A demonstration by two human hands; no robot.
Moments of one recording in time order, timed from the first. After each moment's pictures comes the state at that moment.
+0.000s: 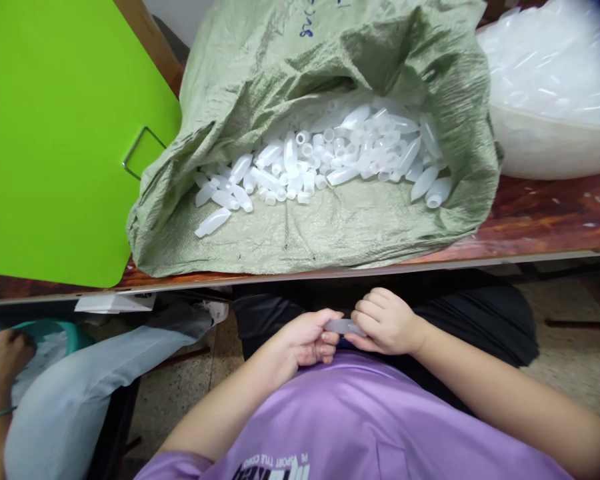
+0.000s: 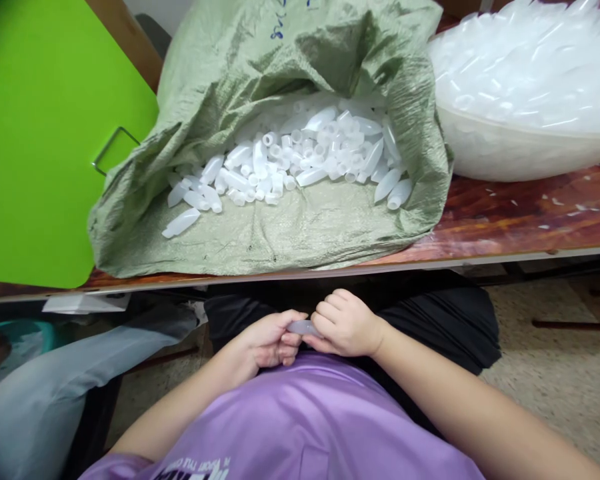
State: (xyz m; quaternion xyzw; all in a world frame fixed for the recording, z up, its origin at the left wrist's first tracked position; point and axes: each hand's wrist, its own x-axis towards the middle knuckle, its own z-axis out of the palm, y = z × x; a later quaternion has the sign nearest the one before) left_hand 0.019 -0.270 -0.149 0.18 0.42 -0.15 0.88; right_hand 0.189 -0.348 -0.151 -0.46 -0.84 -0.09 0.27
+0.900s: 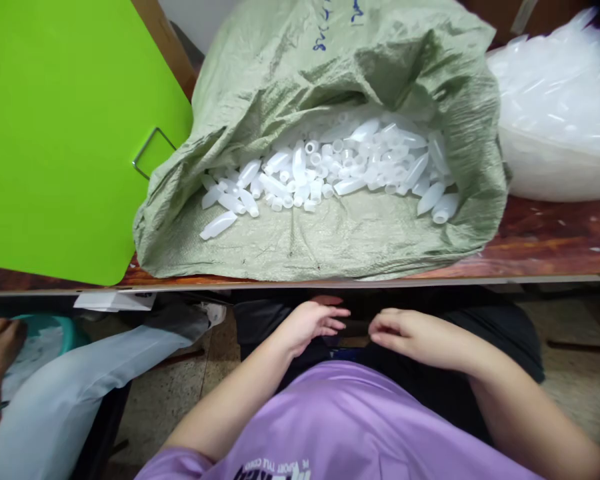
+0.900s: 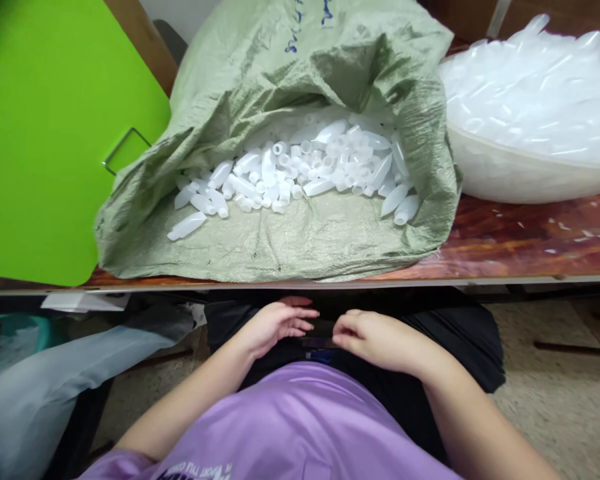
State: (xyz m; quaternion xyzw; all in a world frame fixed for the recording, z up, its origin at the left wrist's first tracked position) left_hand 0.024 -0.257 -0.146 0.36 0.43 0.06 0.83; right_hand 0.224 -0.355 -0.122 -0.59 -0.64 0.47 0.11
